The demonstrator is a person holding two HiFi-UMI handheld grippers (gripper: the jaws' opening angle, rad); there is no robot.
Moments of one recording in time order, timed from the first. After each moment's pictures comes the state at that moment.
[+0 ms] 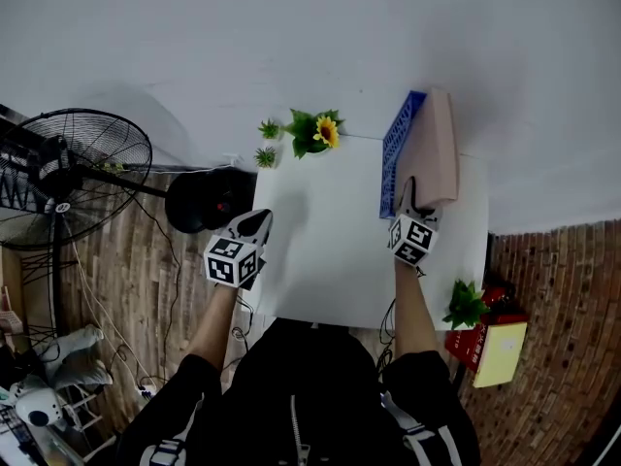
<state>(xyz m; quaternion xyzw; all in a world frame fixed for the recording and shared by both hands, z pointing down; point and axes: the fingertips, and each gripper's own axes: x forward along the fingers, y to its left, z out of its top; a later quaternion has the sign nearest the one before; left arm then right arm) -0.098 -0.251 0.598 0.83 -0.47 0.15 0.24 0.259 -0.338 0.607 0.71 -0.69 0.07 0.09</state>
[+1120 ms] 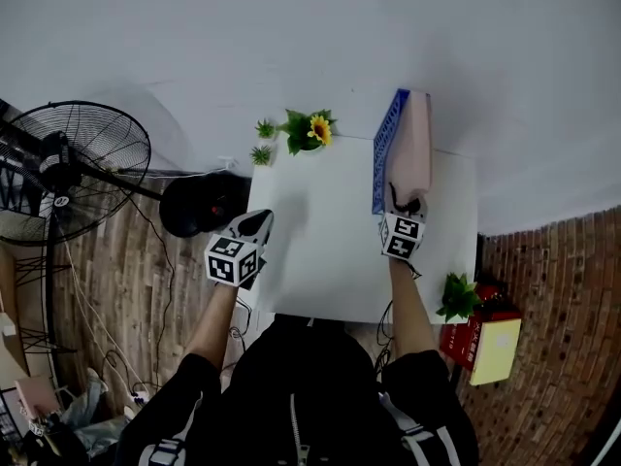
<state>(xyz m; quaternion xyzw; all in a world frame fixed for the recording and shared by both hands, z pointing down) -0.083 -0.229 0.582 0.84 -0.46 0.13 0.23 0.238 -0.316 0.632 0.66 -0.72 0.11 0.17</state>
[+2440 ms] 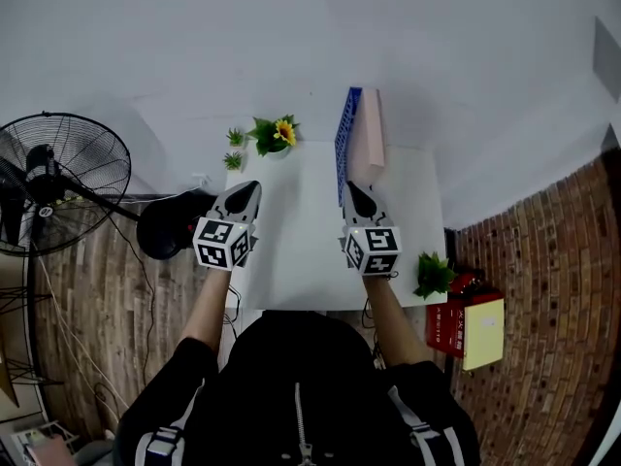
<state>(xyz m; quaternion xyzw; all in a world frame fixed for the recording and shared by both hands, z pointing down) -0.037 -0.233 0.475 0.88 -0.46 0.04 0.10 0.159 -0.217 0.480 0.57 -0.82 0.08 0.07</state>
